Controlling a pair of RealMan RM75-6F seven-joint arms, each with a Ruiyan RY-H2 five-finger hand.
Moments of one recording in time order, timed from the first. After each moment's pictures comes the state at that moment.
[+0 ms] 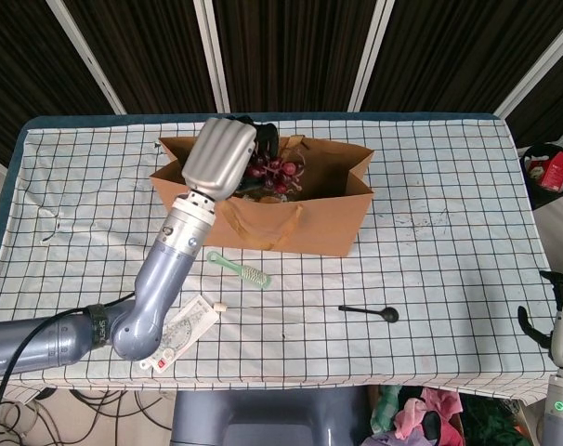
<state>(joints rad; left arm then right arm) -1.14 -1.34 -0.62 -1.76 0.71 1.11 0.60 0.03 -1.37 0.23 -1.33 -1.30 1.54 0.08</state>
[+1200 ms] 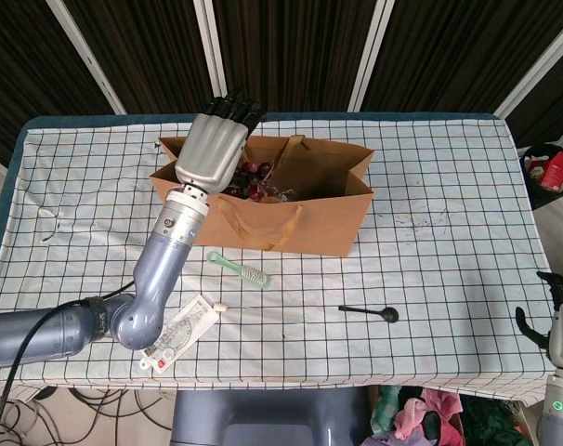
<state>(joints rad) -1.23 -1.27 -0.48 -1.75 0.56 1.14 0.82 0.03 -1.37 0.22 -1.33 -1.30 1.53 0.09</state>
